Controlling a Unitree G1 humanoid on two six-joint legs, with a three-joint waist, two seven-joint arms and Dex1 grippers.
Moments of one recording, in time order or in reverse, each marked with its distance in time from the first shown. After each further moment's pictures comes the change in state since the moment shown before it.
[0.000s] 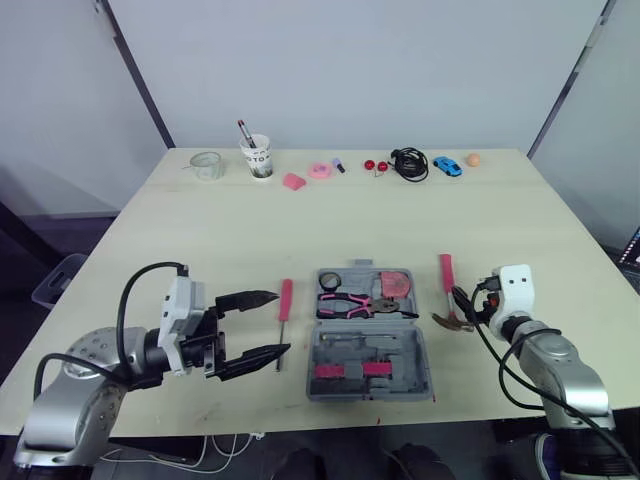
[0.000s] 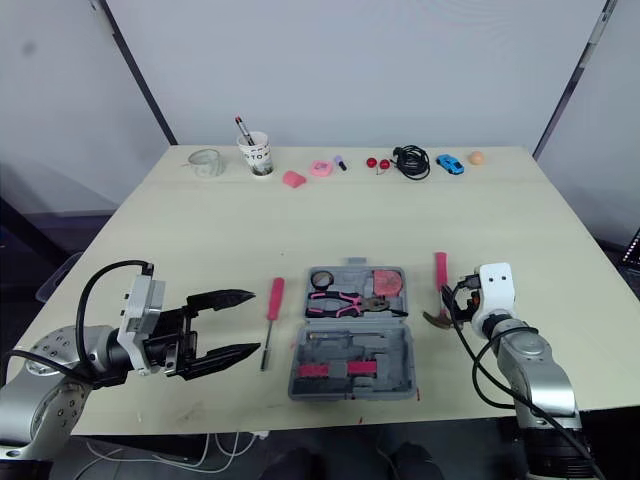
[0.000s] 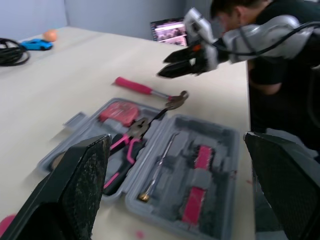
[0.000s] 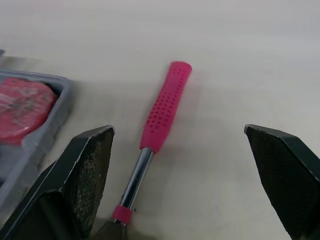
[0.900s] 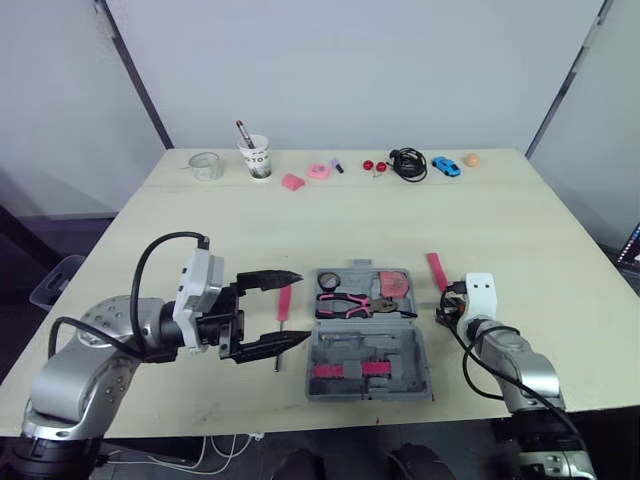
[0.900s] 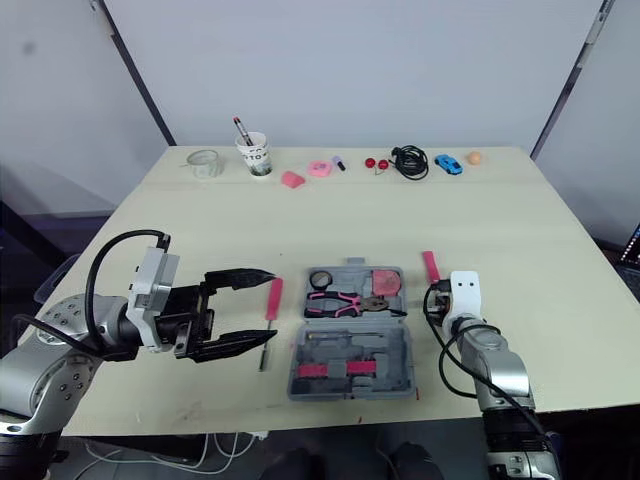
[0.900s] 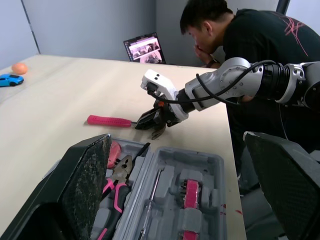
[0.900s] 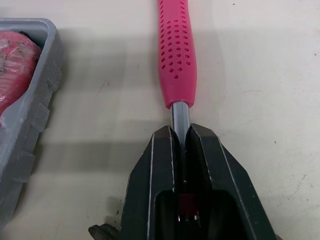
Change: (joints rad) left arm -0.134 0.018 -0.039 -0.079 -0.056 0.100 0.029; right arm -0.097 0.130 0.041 0.165 -0.058 0.107 -0.111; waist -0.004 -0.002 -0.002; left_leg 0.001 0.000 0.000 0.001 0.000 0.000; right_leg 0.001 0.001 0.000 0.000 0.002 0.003
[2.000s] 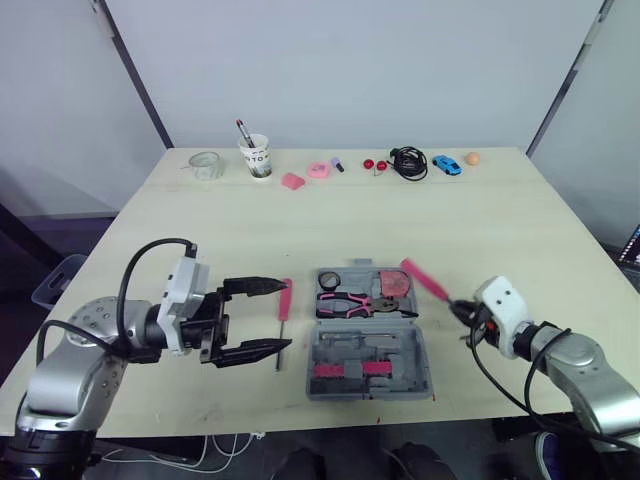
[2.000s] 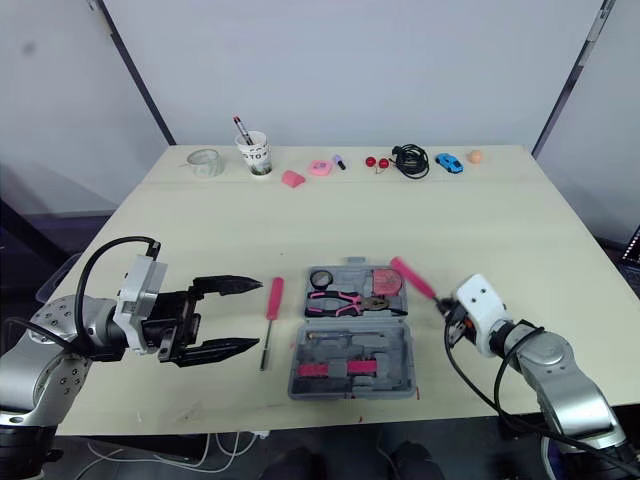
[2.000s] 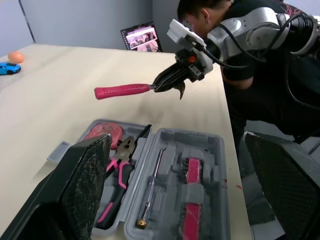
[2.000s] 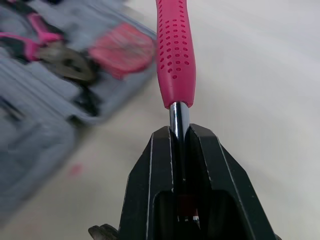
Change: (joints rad) left arm 0.005 0.042 0.003 0.164 0.067 -0.136 -0.182; right arm 0.196 -0.514 0.172 -0.439 0.031 -0.103 0.572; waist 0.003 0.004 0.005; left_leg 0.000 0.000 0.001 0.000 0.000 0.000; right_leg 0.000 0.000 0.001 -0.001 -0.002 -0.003
